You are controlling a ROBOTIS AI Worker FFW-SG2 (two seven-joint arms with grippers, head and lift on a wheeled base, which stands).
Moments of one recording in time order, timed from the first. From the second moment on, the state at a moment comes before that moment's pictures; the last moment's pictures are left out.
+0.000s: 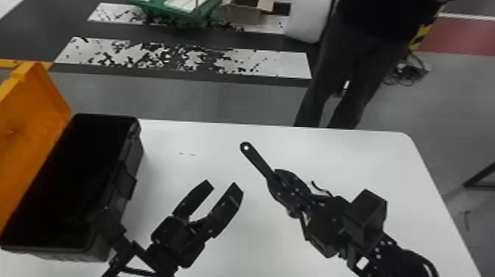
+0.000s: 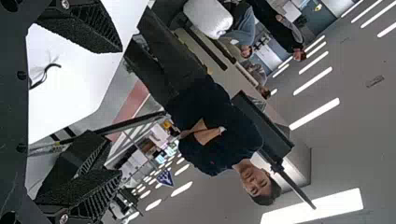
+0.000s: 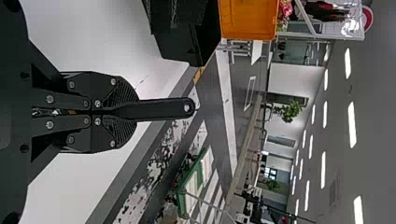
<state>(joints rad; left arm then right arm) 0.55 0.24 -0.28 -1.94 0.83 0.03 -0.42 0.64 -0.01 0.05 -2.19 0.33 0.10 0.64</state>
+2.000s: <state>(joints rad) 0.43 0.23 -0.35 -1.92 0.83 0.12 -0.42 0.64 -0.02 0.16 -2.17 0.37 0.12 0.64</state>
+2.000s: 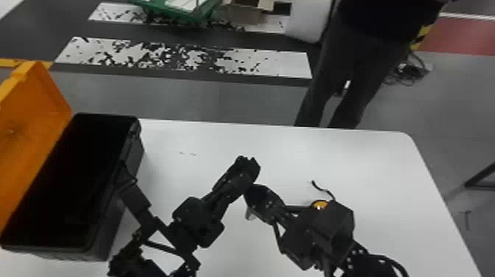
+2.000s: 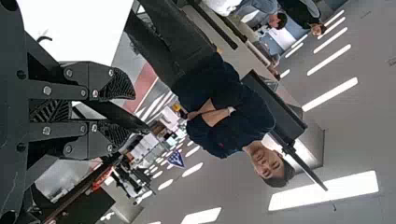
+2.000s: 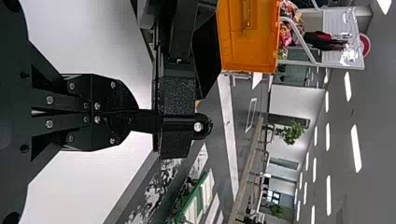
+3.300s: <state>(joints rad) 0.46 0.23 -0.29 -1.92 0.82 0.11 -0.44 0.75 -0.04 0.03 -2.32 0.16 0.38 0.66</state>
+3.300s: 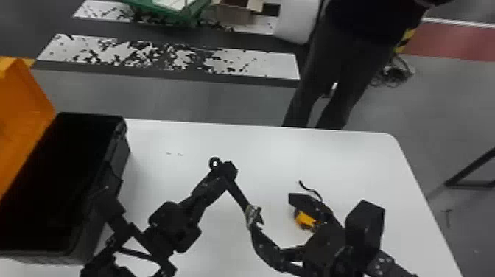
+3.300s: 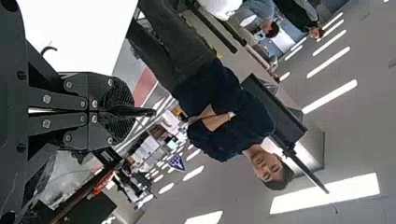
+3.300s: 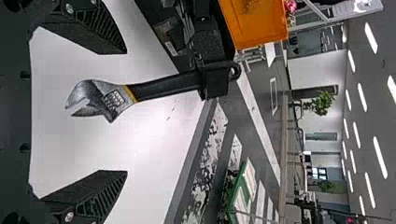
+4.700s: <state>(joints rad) 0.62 0.22 0.01 -2.02 0.57 -0.34 -0.31 0.74 0.00 -0.39 -1.90 -0.32 -0.43 0.90</state>
